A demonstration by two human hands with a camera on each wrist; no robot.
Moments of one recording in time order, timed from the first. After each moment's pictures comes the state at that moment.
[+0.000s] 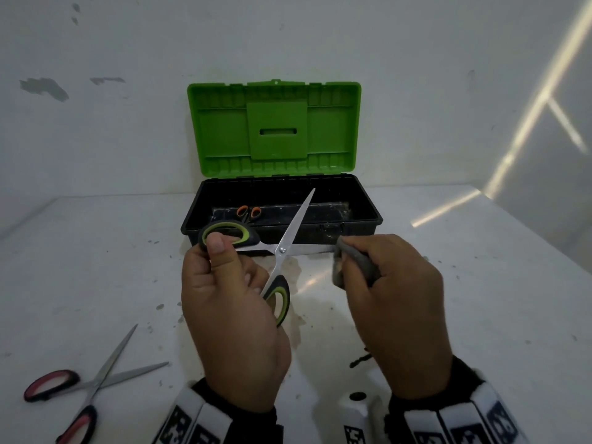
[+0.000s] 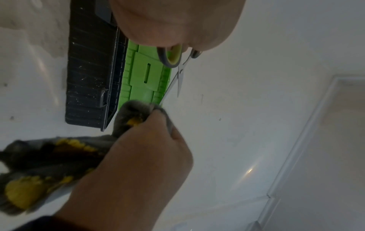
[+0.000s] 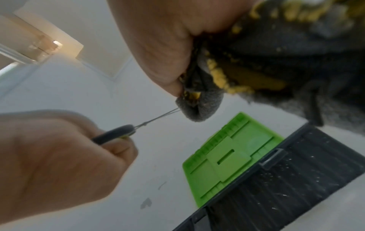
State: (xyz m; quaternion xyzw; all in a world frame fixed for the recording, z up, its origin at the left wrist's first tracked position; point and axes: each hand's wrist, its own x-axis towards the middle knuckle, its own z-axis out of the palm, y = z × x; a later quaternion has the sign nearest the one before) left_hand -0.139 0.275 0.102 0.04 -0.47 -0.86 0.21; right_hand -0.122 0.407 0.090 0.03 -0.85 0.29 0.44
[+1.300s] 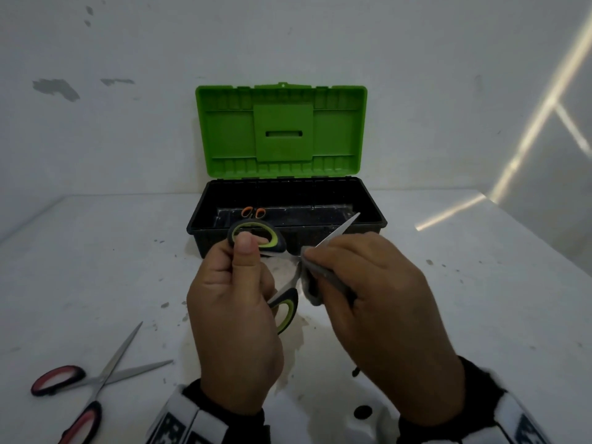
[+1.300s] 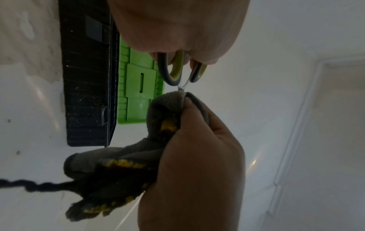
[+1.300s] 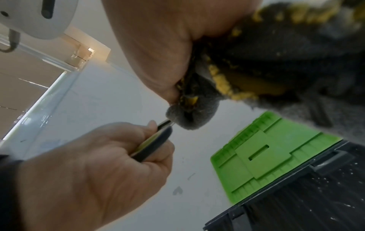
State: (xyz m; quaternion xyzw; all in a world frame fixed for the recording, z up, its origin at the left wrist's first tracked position) left_hand -0.134 0.264 0.099 -0.01 -0.57 -0.79 0.21; right_hand -0.110 0.391 0.112 0.17 -0.87 0.23 0.40
